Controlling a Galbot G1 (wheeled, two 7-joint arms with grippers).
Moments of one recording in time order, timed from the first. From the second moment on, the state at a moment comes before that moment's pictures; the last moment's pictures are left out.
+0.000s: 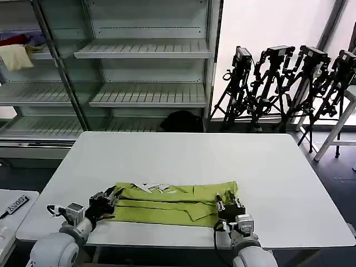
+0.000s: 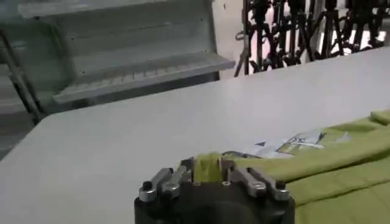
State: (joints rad) left arm 1.36 -1.07 -0.58 -2.03 -0.33 0.52 0.14; right arm -1.40 1.50 0.39 2.12 -0.10 -0.56 0.06
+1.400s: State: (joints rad) left arm 1.40 -1.24 -0.56 -1.98 -0.47 0.47 -0.07; right arm -1.35 1.50 0.61 2.23 0.16 -0.48 0.06
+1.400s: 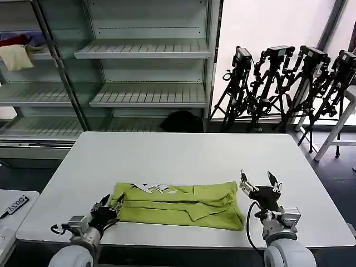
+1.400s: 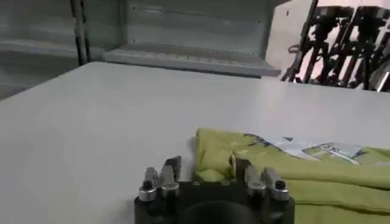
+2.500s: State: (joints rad) left arm 1.41 -1.18 -0.70 -1.98 -0.40 0.34 0.05; right arm -1.32 1.49 0.66 2.22 0.22 -0.51 0.07
